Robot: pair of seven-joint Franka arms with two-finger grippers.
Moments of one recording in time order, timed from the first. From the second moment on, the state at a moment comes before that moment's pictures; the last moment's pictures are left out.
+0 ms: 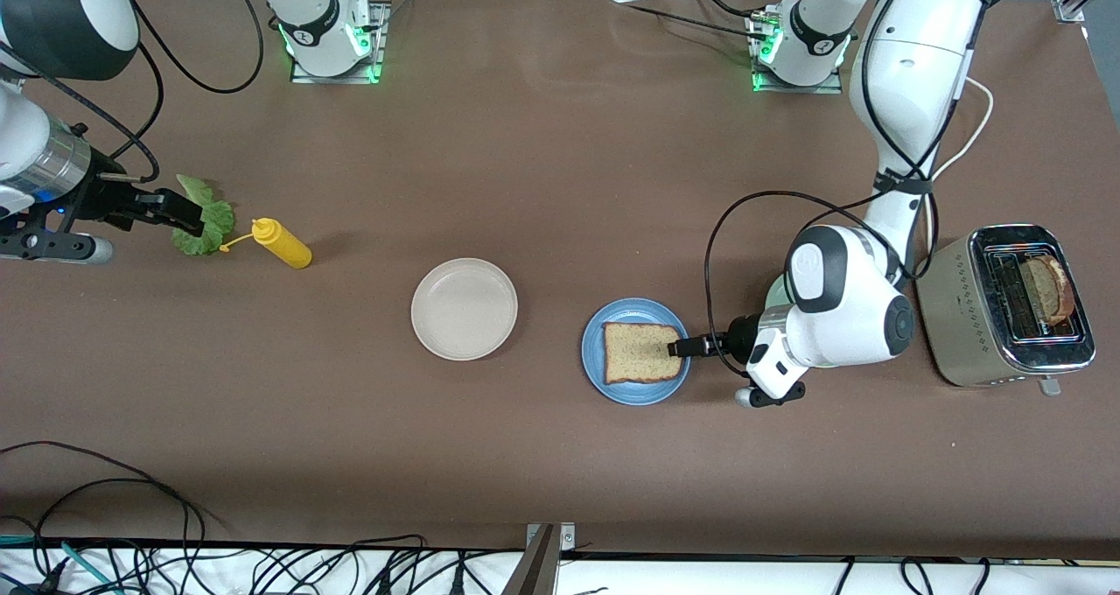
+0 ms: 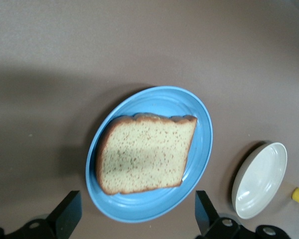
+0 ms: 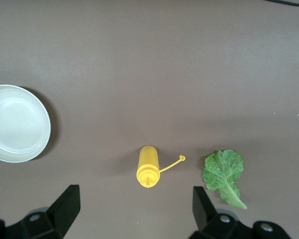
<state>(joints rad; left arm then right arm) -0.25 0.75 0.01 -1.43 -0.71 2.10 -0.03 -0.01 0.10 0.05 -1.67 -0.04 1.74 0.12</state>
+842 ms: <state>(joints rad) -0.09 0.40 0.03 -1.41 -0.27 1.50 -0.03 -0.01 0.11 -0.03 -1.80 -0.04 1.71 -0.03</state>
